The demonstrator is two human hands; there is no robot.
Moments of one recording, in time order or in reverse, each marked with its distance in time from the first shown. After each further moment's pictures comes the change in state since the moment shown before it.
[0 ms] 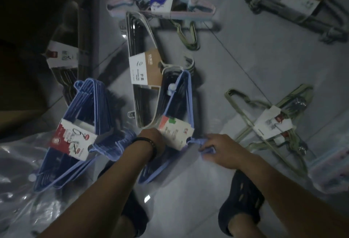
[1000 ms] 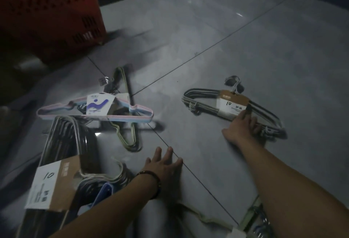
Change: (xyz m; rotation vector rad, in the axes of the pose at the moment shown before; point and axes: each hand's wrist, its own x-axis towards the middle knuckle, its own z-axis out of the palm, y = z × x) left_hand 0.191 0.270 -0.092 0.502 0.286 0.484; right_hand 0.174 0.136 -0.402 -0.336 0.928 0.622
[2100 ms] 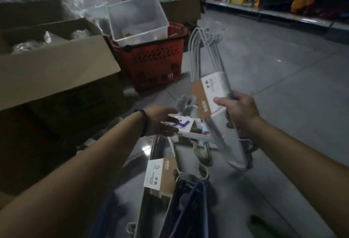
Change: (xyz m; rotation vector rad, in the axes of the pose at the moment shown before) left_hand -0.259 -0.206 -0.133 -1.626 0.399 -0.144; right_hand -0.285 -0.236 -0.153 1.248 -0.152 -0.549
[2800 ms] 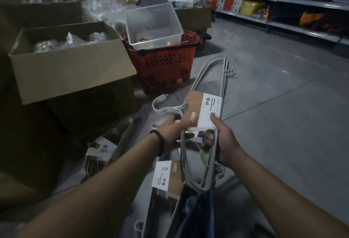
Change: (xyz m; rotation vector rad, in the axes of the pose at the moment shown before) left_hand -0.007 -0.041 0.010 -0.262 -0.028 0.272; right_hand -0.045 0.034 0.071 0.559 -0.319 0.350
